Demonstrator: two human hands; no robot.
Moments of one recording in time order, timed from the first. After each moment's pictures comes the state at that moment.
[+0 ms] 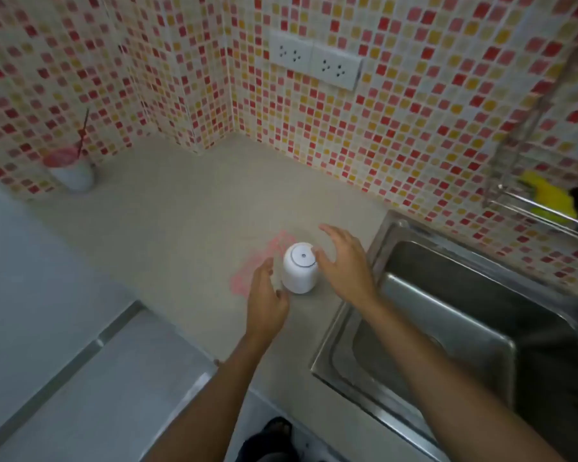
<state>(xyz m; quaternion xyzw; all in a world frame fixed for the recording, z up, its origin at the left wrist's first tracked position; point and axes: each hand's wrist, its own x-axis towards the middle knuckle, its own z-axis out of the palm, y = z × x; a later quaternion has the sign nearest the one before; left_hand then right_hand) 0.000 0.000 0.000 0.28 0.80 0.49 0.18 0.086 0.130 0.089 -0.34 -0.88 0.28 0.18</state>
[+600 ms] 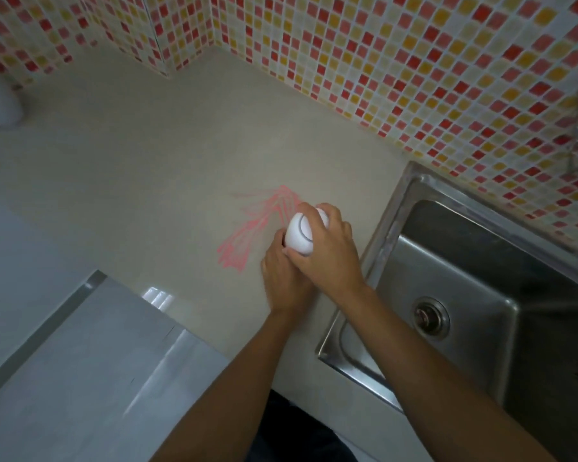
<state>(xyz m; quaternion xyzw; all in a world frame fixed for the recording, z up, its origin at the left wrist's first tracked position) 0.001 0.051 -0.052 0.24 0.84 0.48 0.09 0.043 0.110 0.025 -0.37 -0.90 0.19 0.09</state>
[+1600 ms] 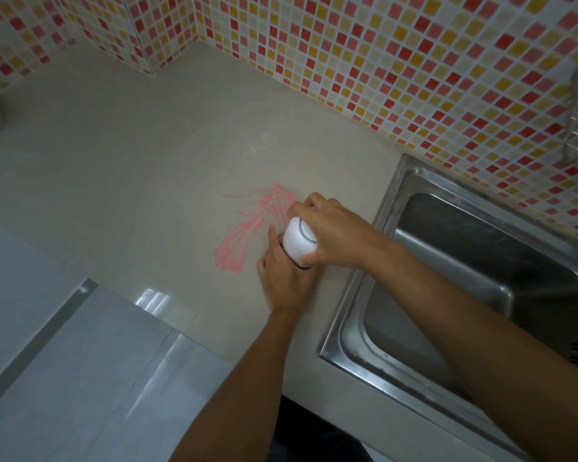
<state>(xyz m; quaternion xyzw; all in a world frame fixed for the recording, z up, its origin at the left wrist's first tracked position) -0.001 0.056 -0.064 0.23 0.86 0.44 0.15 0.032 0.158 0.063 -0.20 -0.96 0.17 -0.14</state>
